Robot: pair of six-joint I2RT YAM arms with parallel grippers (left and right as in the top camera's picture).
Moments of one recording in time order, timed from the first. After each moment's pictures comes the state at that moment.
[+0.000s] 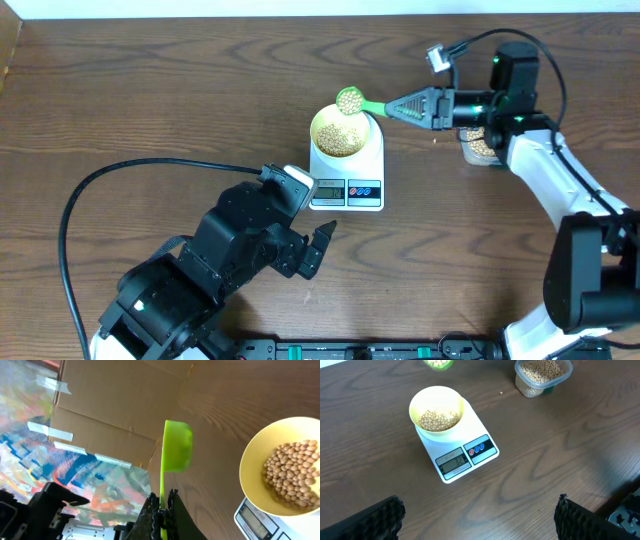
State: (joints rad) left arm -0.72 0.89 1.15 -0.97 -0.01 -0.15; right arm 0.09 1.78 1.17 0.08 -1.37 0.59
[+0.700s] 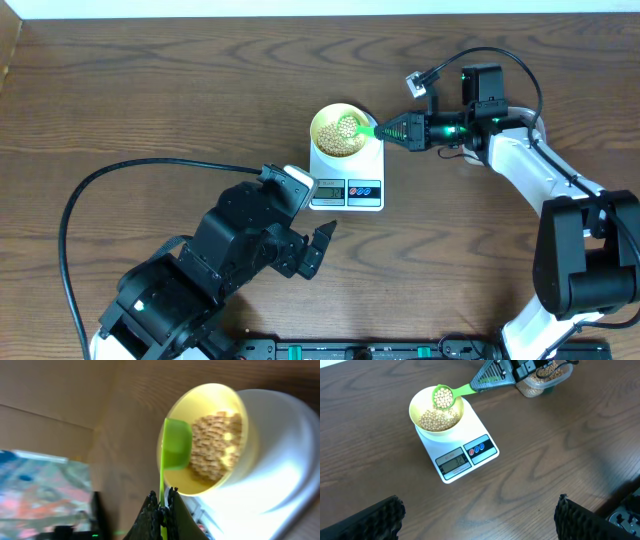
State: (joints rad) left arm -0.72 0.89 1.15 -0.97 -0.01 -0.15; right arm 0.15 1.85 1.17 -0.22 -1.07 0.19
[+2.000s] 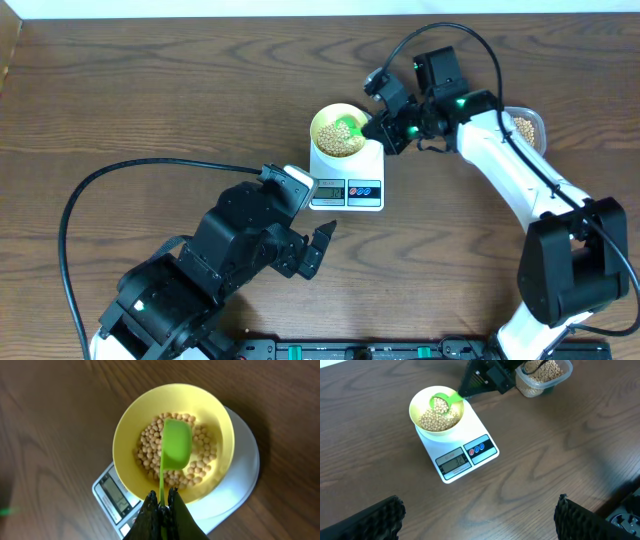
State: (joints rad) left arm -0.72 0.89 1.15 -0.97 -0.01 -0.15; right arm 0.34 1.85 1.42 -0.59 -0.55 -0.27
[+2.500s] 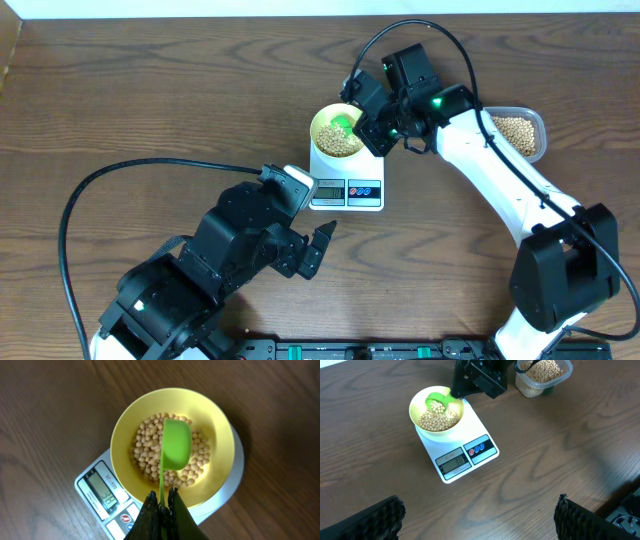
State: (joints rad) left arm -0.72 0.89 1.15 -0.97 -0.01 -0.15; right arm 0.45 1.85 1.52 -0.71 -0.33 -0.34
